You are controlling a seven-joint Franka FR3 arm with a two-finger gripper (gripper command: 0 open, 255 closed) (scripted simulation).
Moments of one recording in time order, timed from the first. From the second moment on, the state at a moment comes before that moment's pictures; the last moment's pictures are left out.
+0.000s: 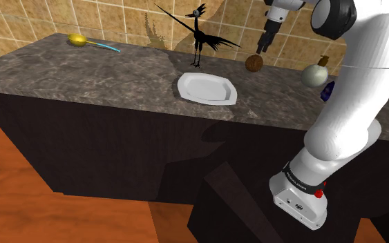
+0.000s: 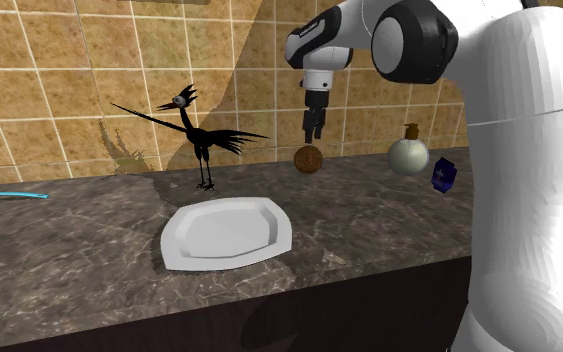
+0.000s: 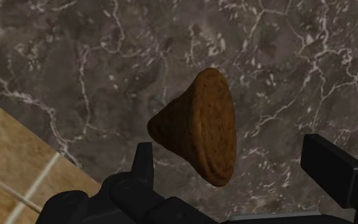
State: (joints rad) arm -0.27 0.35 -0.47 -1.47 0.22 1.73 -0.91
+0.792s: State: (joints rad) arm -0.27 0.37 -0.47 -1.53 0.24 1.81 -0.93
